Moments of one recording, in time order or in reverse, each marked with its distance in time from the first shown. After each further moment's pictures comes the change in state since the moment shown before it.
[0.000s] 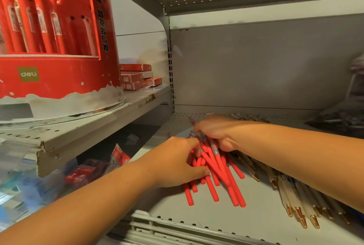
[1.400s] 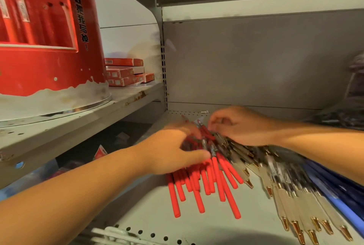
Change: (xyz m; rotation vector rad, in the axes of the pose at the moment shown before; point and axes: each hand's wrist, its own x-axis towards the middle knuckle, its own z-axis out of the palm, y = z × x) left_hand 0.033 -0.004 -0.010 -0.021 -0.024 0.006; right_hand -0.033 0.017 -0.078 -0.747 -0.044 -0.543
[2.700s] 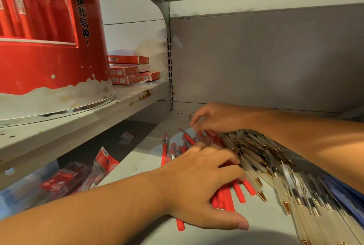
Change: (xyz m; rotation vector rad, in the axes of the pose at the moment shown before) left_hand -0.005 0.022 0.032 0.335 -0.034 0.432; right_hand 0.086 0.007 0.014 0.026 -0.172 -0.059
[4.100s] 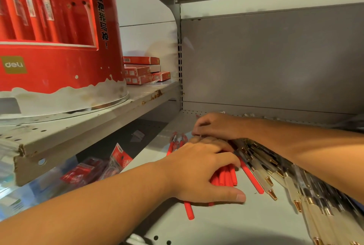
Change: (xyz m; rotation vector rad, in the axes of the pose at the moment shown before) left_hand -0.007 -0.014 -0.007 -0.009 -0.005 -0.139; right_hand 0.021 0.002 0.027 0.146 -0.016 -0.055
